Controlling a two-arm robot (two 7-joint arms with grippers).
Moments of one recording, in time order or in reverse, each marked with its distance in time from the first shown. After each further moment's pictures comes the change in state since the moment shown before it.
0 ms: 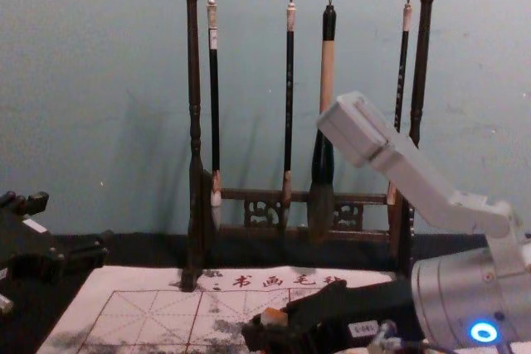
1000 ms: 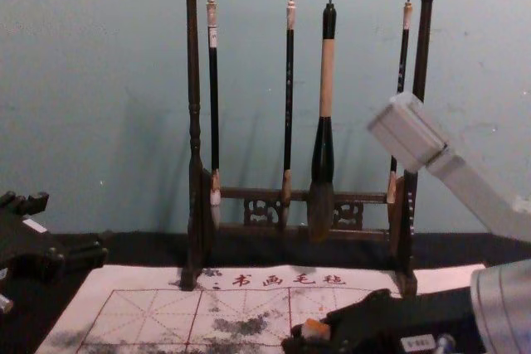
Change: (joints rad) left arm 0.000 0.000 0.000 0.000 0.000 0.000 0.000; right arm -0.068 0.090 0.037 -0.106 0.009 0.008 0.019
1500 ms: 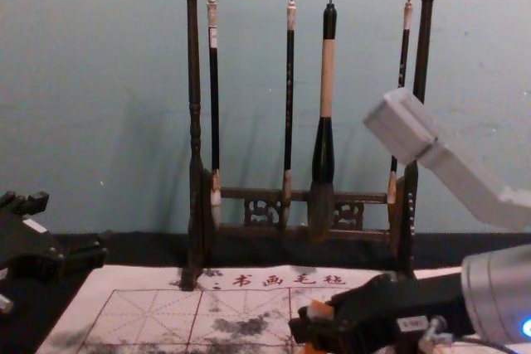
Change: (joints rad) left arm 0.000 0.000 0.000 0.000 0.000 0.000 0.000; right arm 0.036 -0.033 0.008 0.067 -0.023 -0.012 -0.022
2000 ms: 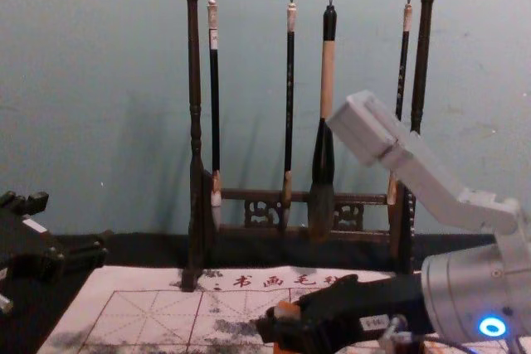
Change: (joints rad) left arm 0.000 0.000 0.000 0.000 0.000 0.000 0.000; right arm 0.034 -0.053 -0.031 0.053 -0.004 -0.005 -0.002
